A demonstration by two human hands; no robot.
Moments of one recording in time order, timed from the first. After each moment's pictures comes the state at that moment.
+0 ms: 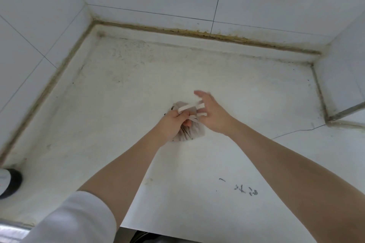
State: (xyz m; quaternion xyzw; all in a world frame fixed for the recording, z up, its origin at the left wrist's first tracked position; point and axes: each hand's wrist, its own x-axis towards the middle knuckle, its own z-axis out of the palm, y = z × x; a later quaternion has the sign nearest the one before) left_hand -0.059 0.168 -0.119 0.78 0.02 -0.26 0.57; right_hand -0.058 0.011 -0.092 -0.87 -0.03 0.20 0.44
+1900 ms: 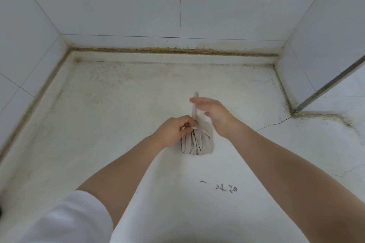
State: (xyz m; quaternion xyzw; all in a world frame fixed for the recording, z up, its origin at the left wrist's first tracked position) left_hand -0.057 0.119 -0.106 0.85 -0.27 -0.22 0.40; right_hand -0.078 -0.040 -0.055 -0.68 0.17 0.14 0.70
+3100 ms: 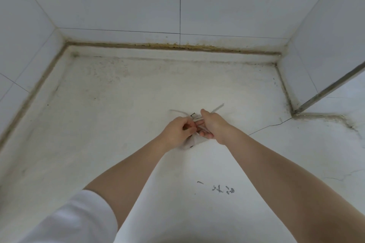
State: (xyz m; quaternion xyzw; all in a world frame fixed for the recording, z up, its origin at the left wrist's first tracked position) left_hand -0.064 0.094 -0.113 0.85 -0.16 -0.25 0.44; right_hand -0.079 -0.042 -0.084 -0.69 0.31 0.25 0.61
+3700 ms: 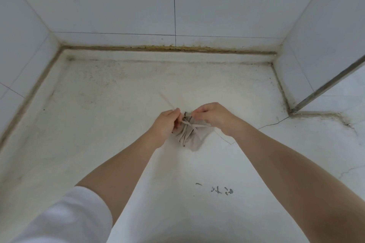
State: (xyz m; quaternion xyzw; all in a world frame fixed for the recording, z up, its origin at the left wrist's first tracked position) left_hand -0.044 0.097 -0.103 0.73 0.04 -0.27 0.63; right_hand -0.073 -0.065 -0.066 -0.76 0.18 0.20 0.60
